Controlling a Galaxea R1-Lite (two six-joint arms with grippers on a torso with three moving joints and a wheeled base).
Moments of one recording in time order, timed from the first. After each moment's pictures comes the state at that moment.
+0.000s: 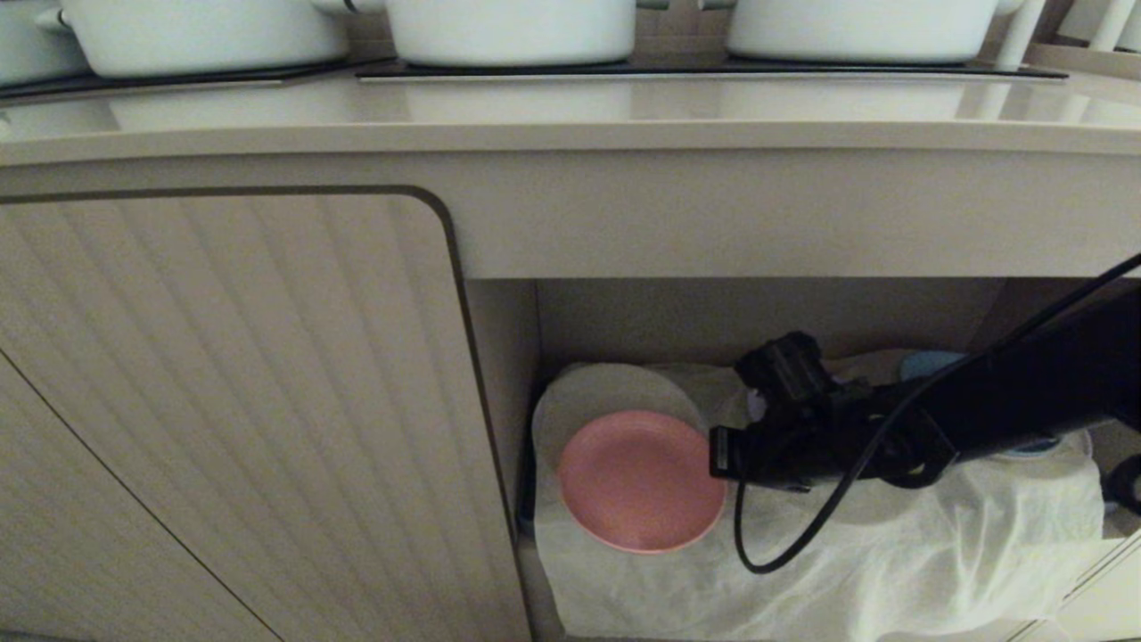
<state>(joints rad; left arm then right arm) 0.01 0.00 0.00 -0.01 0.02 -0.06 0.48 2.04 -1.03 -0.13 -0.01 0.51</state>
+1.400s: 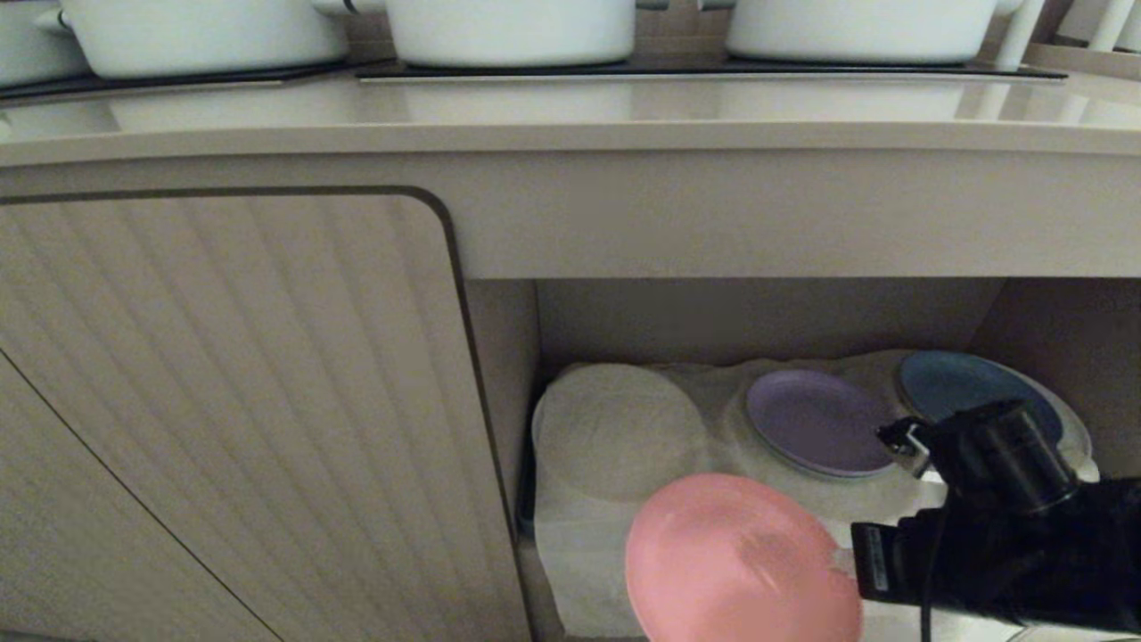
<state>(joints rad) 0.01 0.00 0.00 -0.01 0.02 -0.06 0.48 1.54 -0.52 -0.12 -0.01 0.51</state>
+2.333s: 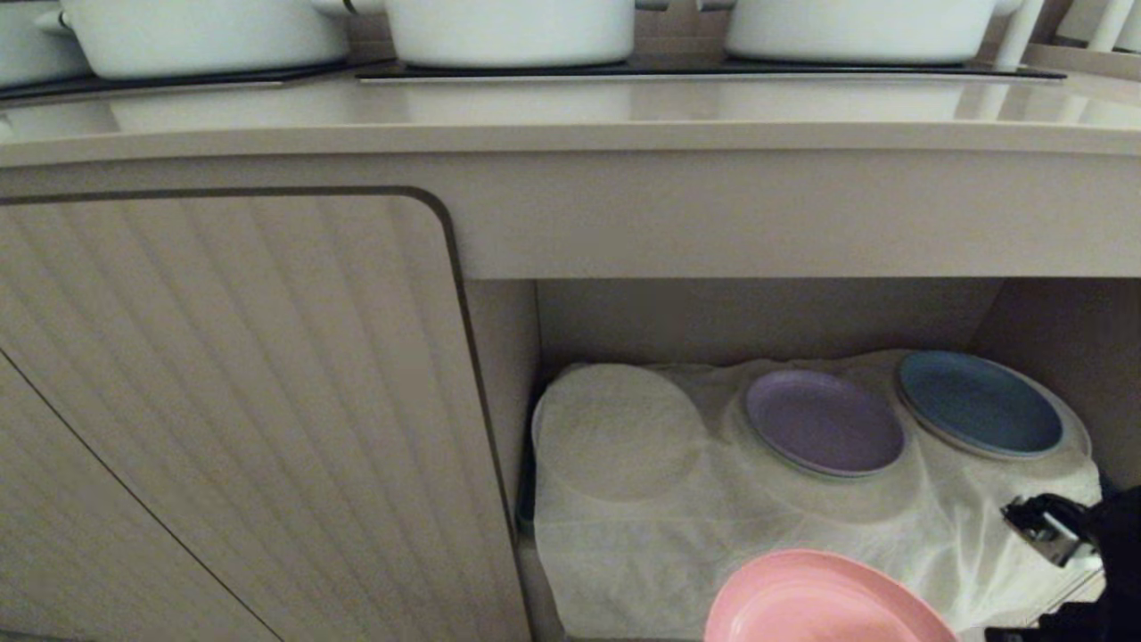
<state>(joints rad) 0.01 0.00 0.00 -0.01 0.02 -0.06 0.48 1.21 -0.40 0.18 -0.07 0.47</state>
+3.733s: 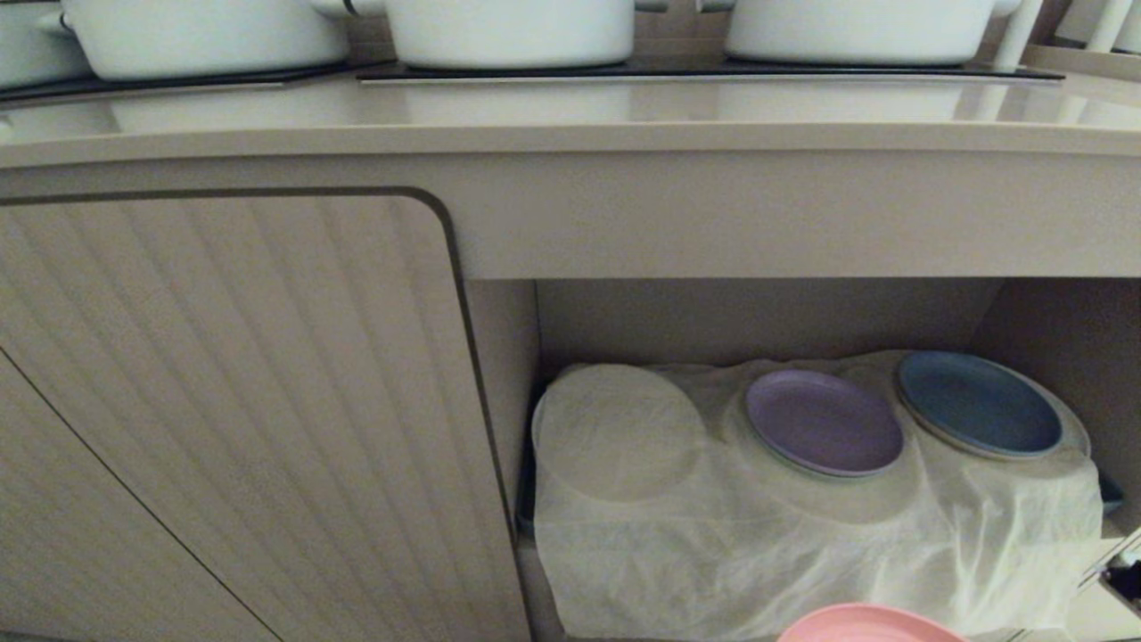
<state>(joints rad) 0.01 0.00 0.00 -0.01 0.02 -0.06 0.49 0.99 -0.37 0.38 -0.09 0.47</state>
